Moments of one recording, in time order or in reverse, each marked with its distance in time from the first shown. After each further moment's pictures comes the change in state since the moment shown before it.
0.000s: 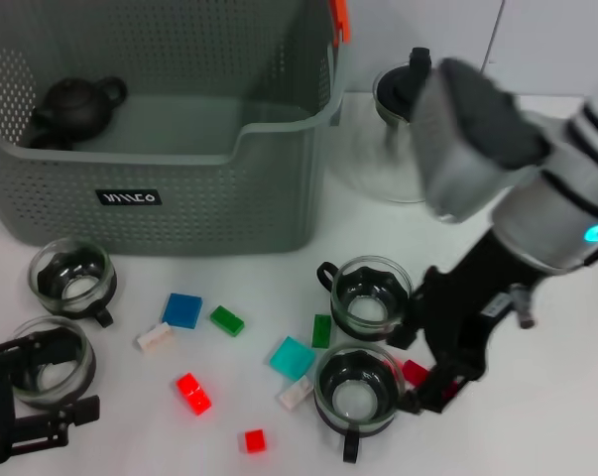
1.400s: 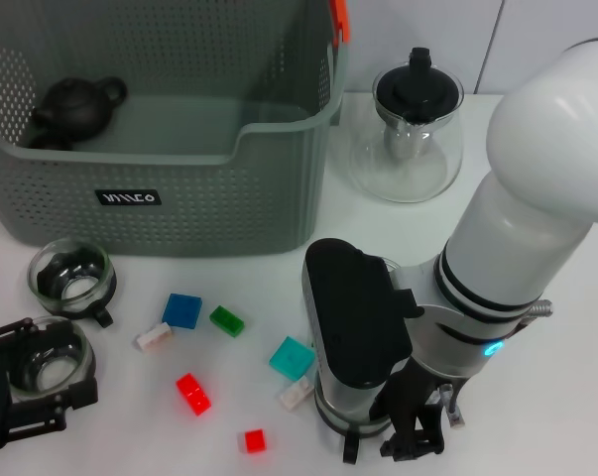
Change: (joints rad) left arm -0.008 0.000 -0.041 -0.006 -0.022 0.038 0.000; right arm -0.035 0.004 -0.599 -0.008 0.002 0.328 0.140
